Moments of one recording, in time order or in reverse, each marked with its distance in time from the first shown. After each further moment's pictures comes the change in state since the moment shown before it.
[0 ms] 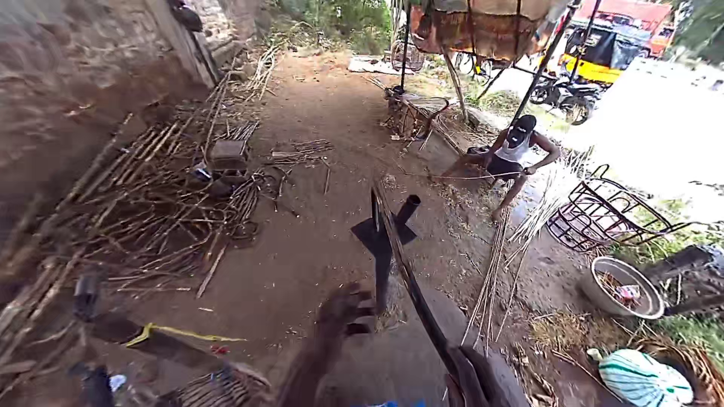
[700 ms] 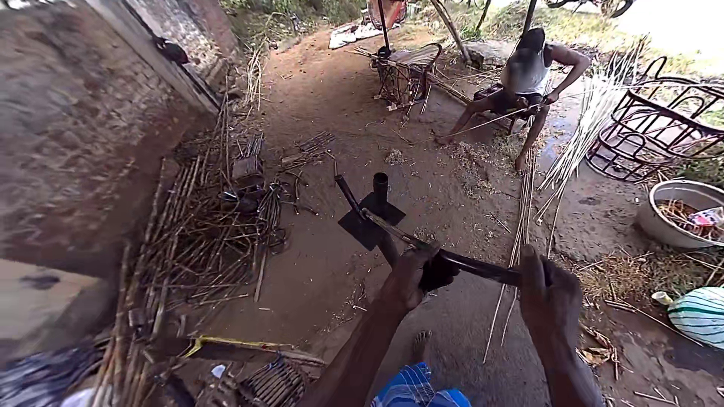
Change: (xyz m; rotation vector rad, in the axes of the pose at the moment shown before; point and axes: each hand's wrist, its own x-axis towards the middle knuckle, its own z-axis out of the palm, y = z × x) left_hand 0.062 0.034 0.194 -0.197 -0.178 -0.372; right_hand 0.115 0.115 -0.042 0.265 0.358 0.452
